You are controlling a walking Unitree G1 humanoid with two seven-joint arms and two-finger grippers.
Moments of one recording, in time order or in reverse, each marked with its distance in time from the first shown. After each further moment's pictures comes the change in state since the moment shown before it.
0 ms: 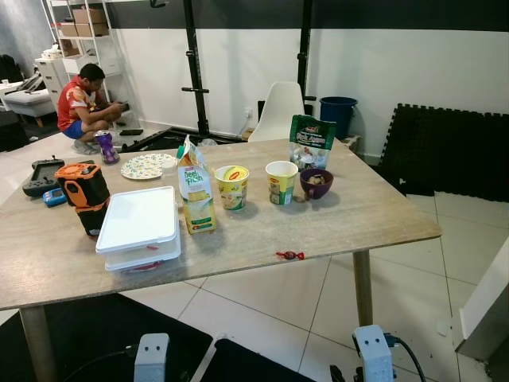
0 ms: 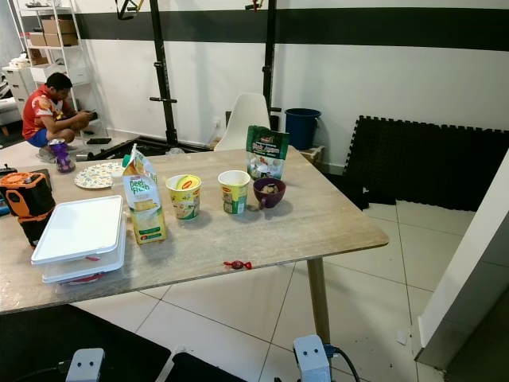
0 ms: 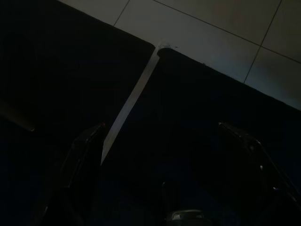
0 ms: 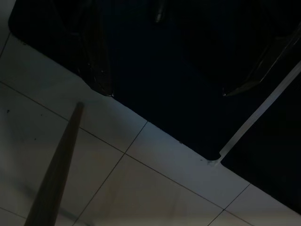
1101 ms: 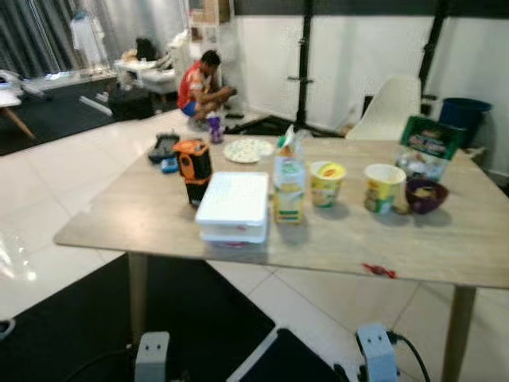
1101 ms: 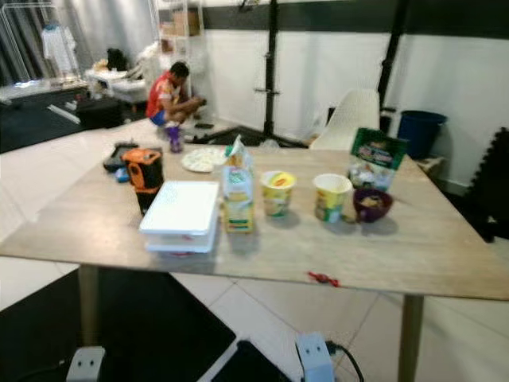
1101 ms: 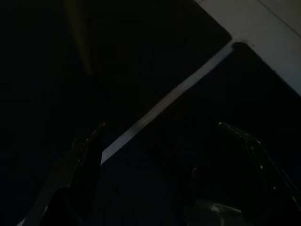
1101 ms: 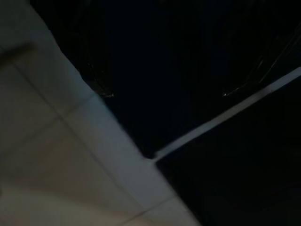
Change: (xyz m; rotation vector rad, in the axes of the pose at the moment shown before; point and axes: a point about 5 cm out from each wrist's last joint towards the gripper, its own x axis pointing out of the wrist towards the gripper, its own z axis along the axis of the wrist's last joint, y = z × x) left arm 0.002 -0.004 0.007 0.000 -0.018 -0.014; right arm 0.000 -0.006 0.002 -0.026 0.003 -0.013
